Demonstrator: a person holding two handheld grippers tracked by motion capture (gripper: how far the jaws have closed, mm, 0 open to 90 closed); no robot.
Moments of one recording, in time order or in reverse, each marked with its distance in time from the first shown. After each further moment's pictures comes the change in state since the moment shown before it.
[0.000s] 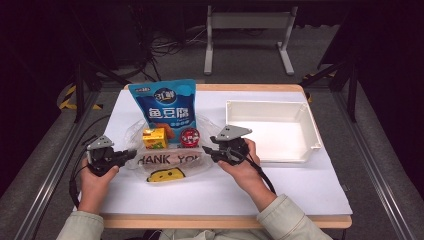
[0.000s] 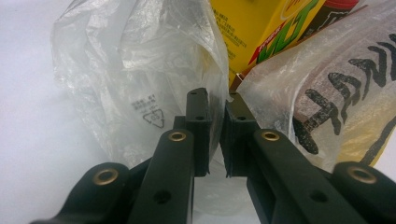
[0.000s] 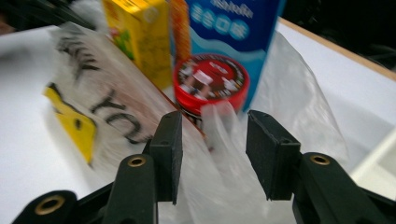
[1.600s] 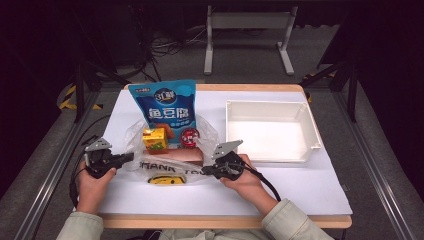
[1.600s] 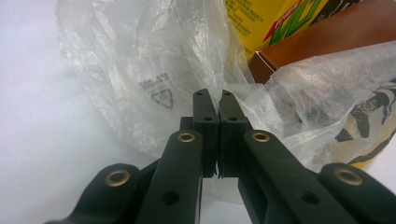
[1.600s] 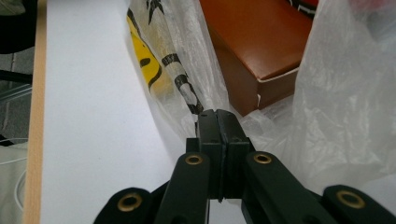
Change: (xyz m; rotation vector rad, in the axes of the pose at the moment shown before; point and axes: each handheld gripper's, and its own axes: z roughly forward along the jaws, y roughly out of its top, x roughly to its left) left arm 0.007 -0.010 -0.001 0.023 -0.003 -0.043; right arm 0.013 -0.043 0.021 0.187 0.299 -0.017
